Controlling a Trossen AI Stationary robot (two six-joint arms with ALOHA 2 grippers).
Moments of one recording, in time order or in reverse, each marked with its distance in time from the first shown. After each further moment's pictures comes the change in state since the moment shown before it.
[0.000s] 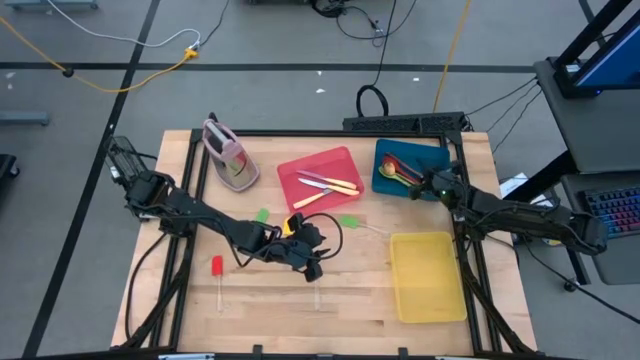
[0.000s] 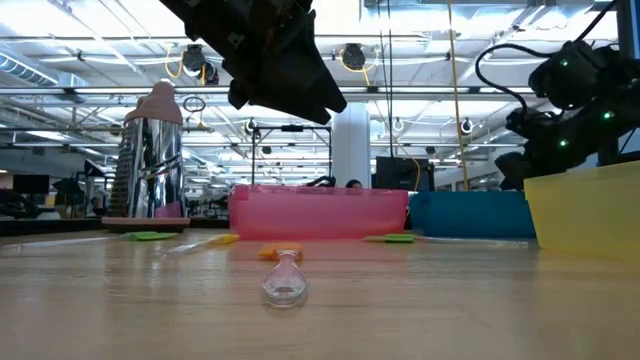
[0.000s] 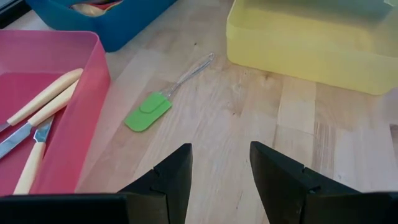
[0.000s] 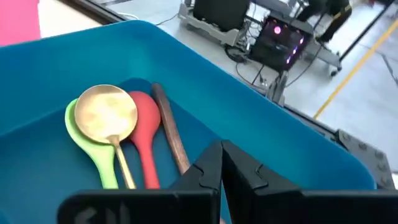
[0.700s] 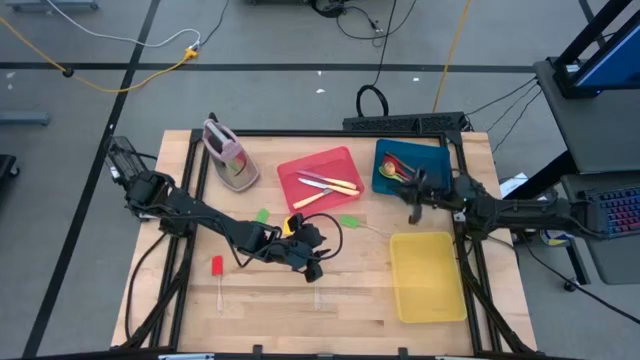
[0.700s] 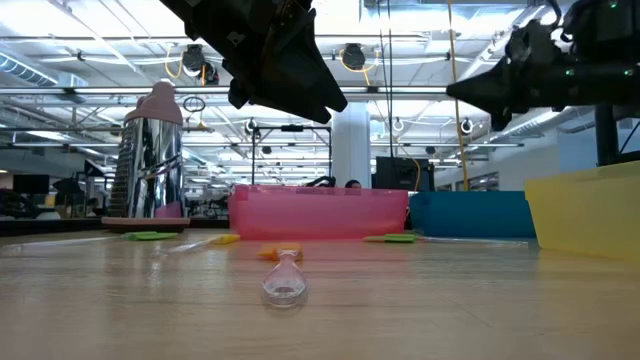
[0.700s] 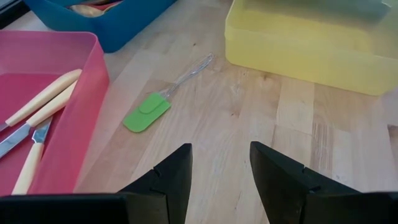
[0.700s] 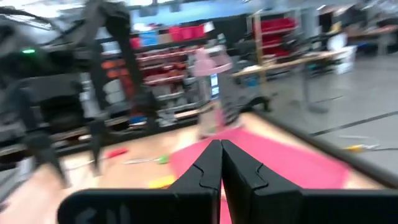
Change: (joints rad) left arm 0.000 0.000 0.000 0.004 0.000 0.001; right arm 0.208 0.003 0.002 0.613 -0.709 0.116
